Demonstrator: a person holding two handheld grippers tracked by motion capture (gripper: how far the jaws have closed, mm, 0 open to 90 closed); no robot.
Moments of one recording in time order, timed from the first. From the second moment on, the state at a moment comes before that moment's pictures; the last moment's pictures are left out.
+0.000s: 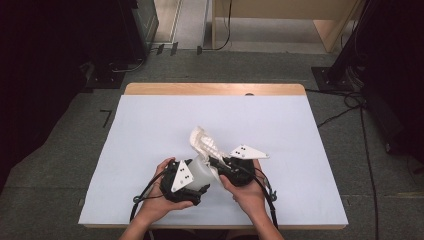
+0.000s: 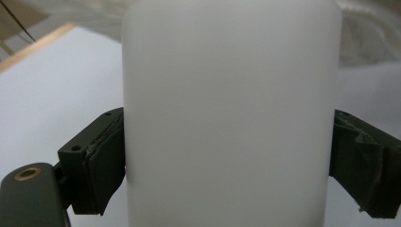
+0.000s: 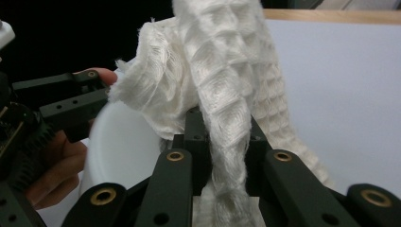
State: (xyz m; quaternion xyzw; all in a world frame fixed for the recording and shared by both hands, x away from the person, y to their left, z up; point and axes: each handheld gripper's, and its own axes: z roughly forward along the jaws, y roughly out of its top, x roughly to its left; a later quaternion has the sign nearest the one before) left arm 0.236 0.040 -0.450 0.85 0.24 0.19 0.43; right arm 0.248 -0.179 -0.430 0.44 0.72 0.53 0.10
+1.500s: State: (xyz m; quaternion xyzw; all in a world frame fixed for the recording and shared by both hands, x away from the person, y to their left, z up) left arm 0.233 0.040 -0.451 0.84 0.23 0.20 0.45; right arm 0.248 -0.180 -0.423 0.44 0.71 0.54 0.09
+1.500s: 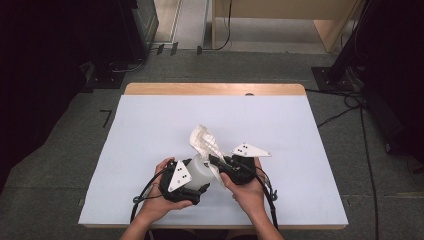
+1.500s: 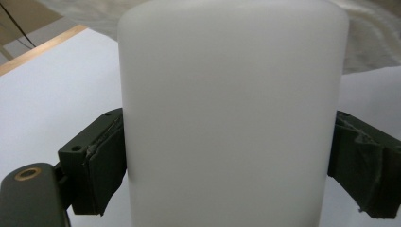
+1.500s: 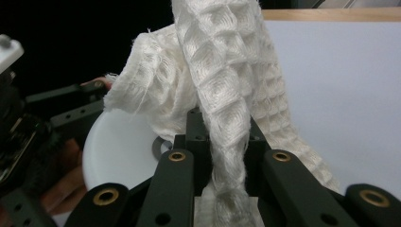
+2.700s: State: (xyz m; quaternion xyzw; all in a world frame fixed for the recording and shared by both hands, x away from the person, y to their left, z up) left arm 0.256 0.064 -0.467 0.75 0.36 0.21 0.52; right arm 0.248 -0.186 -0.418 0.46 0.70 0.53 0.12
